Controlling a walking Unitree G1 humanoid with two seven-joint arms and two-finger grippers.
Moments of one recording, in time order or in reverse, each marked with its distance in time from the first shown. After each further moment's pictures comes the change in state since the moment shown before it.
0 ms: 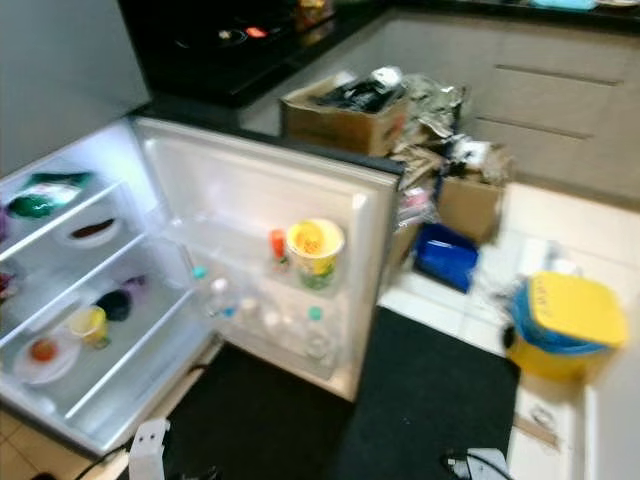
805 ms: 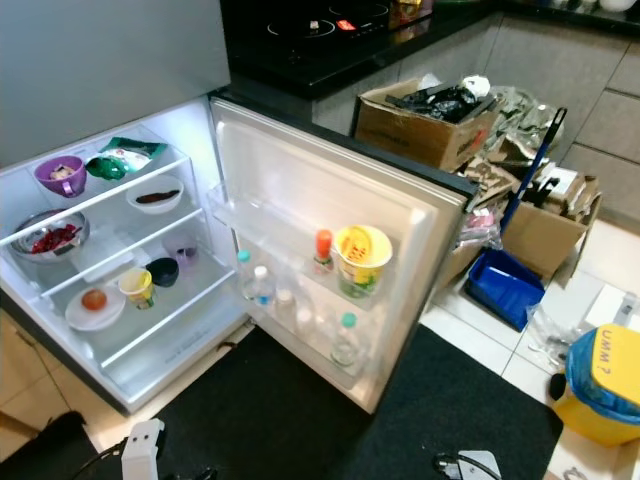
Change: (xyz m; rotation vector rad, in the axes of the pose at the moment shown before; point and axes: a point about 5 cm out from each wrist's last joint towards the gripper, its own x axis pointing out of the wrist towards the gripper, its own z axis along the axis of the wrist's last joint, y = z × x) left arm -0.001 -0.001 -0.006 -0.012 0.011 -0.021; right arm 0.000 0.000 0.001 -0.017 -0.002 -0.024
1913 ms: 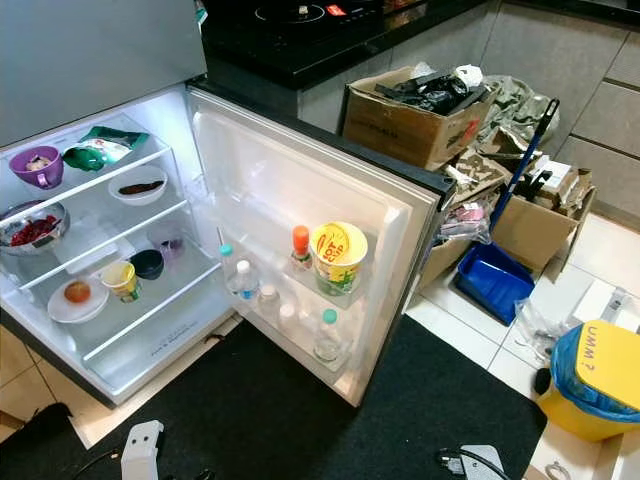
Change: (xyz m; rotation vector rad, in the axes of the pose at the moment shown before) left arm 0.000 0.003 0.002 -0.005 -0.011 0.065; right arm 0.000 -0.001 0.001 -0.011 -0.003 0.001
